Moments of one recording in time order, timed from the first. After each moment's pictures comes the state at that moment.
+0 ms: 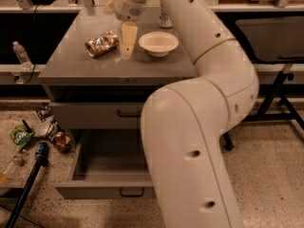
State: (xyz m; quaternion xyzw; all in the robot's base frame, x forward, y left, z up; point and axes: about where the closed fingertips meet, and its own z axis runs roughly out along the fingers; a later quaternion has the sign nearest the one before) arm 0.741 0.098 0.927 -0.81 0.52 0.05 0.26
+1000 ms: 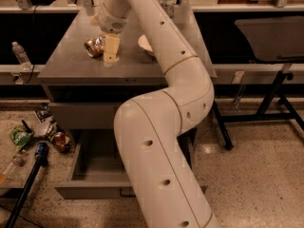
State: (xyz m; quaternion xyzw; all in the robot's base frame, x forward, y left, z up) arm 0.775 0.163 0.878 -0.81 0.51 0.08 0.27
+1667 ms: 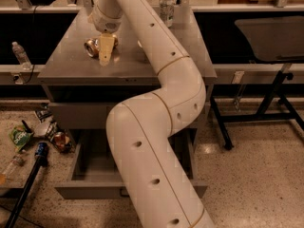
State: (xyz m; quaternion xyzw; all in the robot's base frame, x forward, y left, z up) arm 0.796 0.176 0.873 -0.80 0.53 0.05 0.28
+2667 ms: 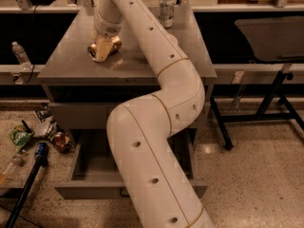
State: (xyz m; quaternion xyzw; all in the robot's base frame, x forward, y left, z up) arm 0.807 0.177 0.854 -0.79 0.54 0.04 0.28
